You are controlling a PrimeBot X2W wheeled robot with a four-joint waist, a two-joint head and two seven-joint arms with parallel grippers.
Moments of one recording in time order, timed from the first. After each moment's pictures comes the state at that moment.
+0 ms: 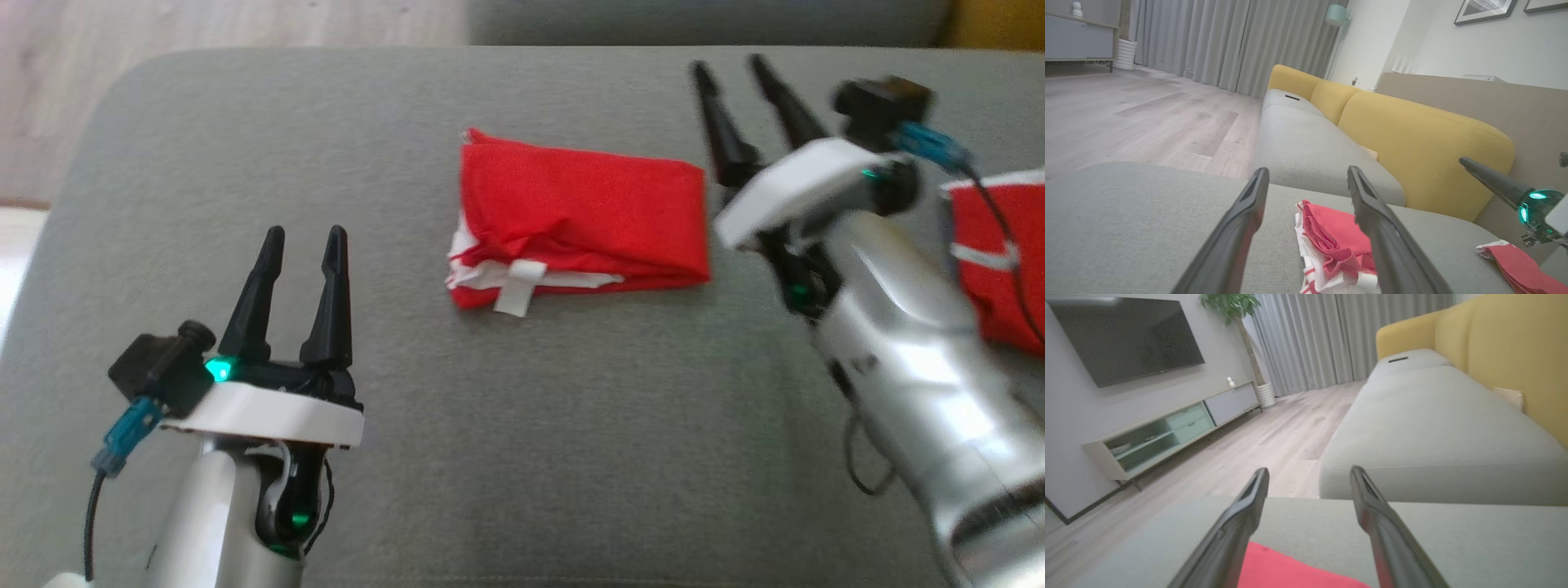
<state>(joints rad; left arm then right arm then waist) -0.17 0.04 -0.15 0.12 -0.38 -0.12 -0.26 -0.89 -0.16 0.62 0.92 0.75 0.13 -0.25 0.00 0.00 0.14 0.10</state>
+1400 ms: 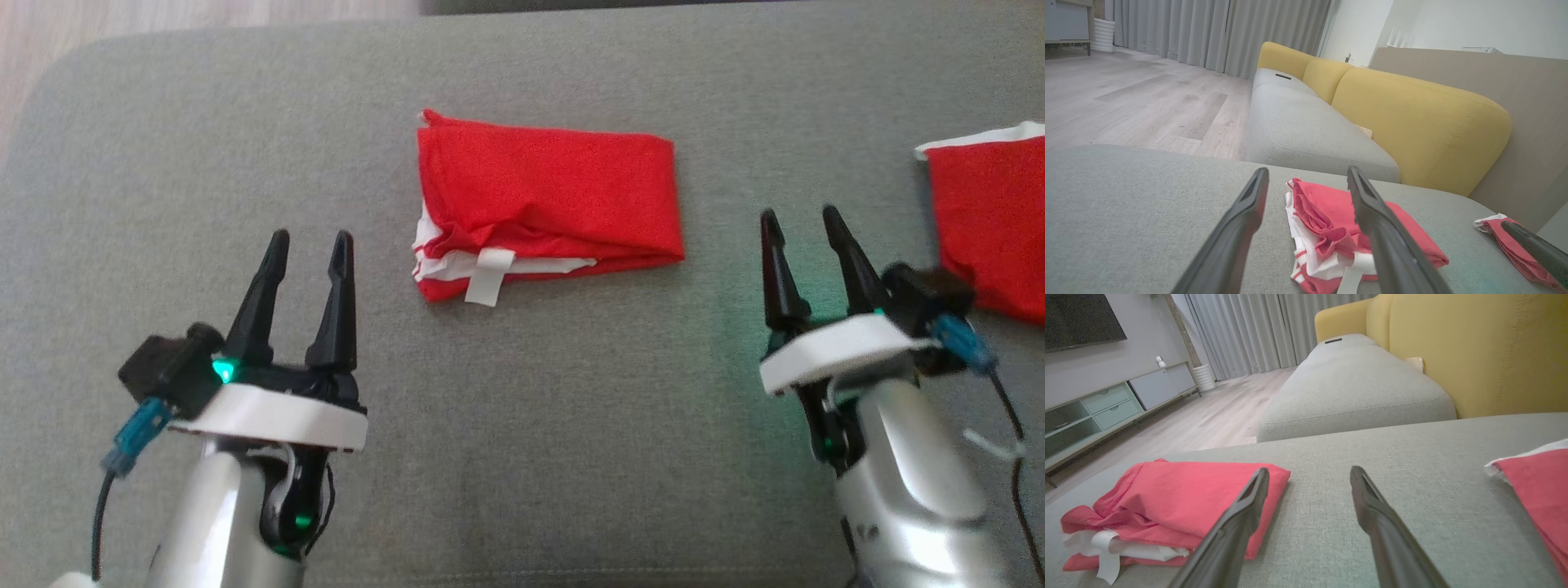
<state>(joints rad) -0.16 0.04 -0.15 0.13 -0.34 -0.12 -0.26 -0.36 -0.06 0.08 0.51 0.22 0.13 -0.24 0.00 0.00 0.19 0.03</state>
